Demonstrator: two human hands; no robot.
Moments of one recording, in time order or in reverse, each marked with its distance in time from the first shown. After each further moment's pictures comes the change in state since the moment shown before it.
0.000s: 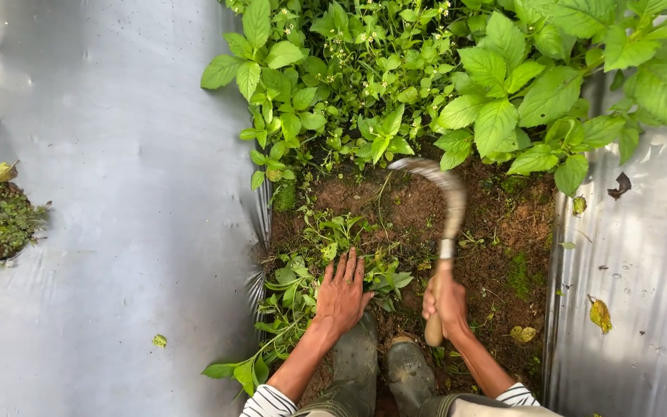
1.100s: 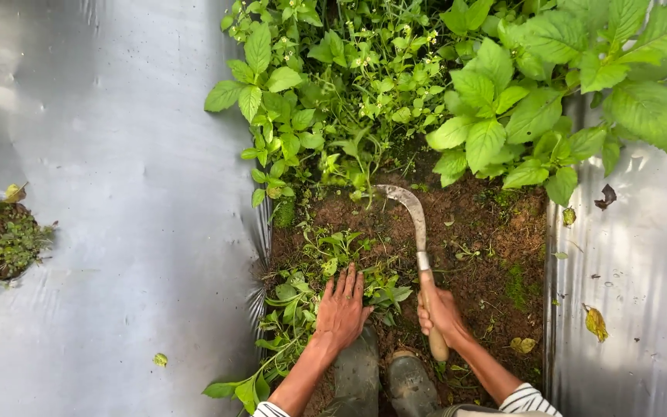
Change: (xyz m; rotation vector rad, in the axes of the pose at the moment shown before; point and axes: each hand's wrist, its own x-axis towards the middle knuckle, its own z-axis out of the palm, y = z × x) left_hand -0.001 -0.001 -0.012 -0.034 -0.178 0.008; right_hand 0.010 -0.001 0.000 -0.159 -0.147 0.101
